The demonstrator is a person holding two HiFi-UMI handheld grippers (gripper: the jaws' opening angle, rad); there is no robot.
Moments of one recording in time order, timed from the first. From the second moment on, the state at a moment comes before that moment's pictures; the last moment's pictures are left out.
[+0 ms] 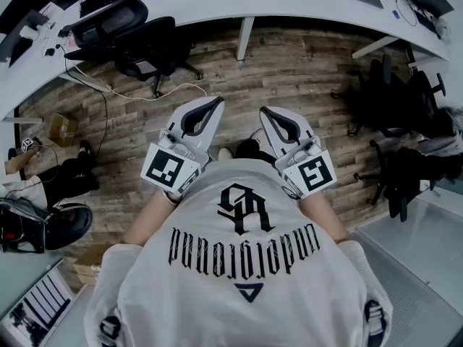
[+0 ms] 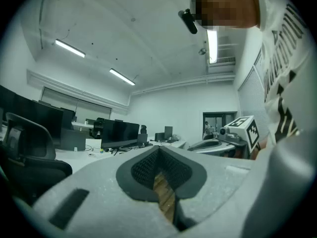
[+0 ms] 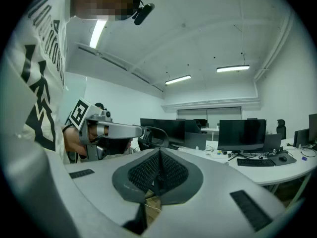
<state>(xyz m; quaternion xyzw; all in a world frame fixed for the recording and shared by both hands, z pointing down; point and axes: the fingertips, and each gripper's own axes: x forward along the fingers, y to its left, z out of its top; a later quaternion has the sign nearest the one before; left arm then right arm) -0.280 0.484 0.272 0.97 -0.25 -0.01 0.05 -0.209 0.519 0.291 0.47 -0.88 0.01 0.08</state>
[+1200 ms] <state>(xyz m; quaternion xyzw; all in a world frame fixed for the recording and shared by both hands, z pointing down) -0.104 0.374 0.281 0.96 -0.27 0.02 0.06 -0.015 0.411 0.290 0.49 -0.87 0.02 0.06</state>
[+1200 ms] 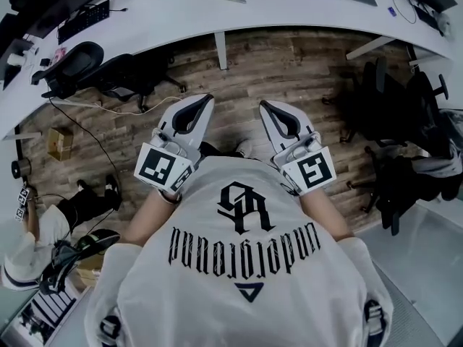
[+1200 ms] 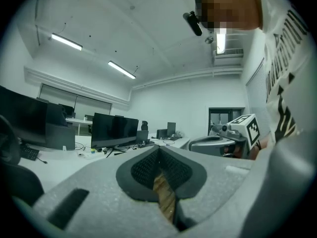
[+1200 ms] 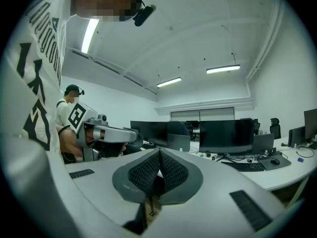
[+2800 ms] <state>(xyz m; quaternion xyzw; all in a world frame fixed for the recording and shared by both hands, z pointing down) -0.119 0.068 0.276 0.98 -0.21 0.01 0.07 -0.048 0.115 0.294 0.50 -0.86 0.03 0.09</state>
